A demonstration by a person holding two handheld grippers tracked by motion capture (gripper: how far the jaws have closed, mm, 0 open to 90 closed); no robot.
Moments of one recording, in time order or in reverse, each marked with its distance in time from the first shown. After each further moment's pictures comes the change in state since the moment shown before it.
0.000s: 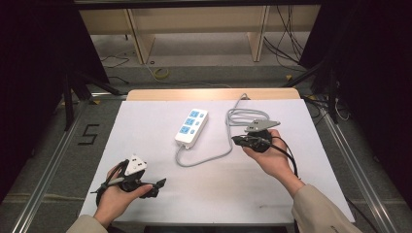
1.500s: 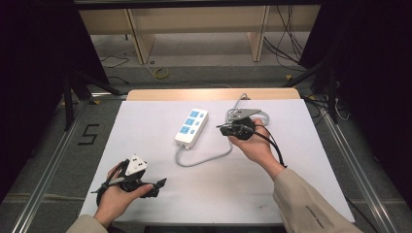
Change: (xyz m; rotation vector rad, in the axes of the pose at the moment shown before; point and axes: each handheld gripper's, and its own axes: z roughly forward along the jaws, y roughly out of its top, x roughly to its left) left arm 0.000 0.001 0.001 0.000 0.003 0.006; right arm -0.004 0.032 0.045 0.025 0.009 0.008
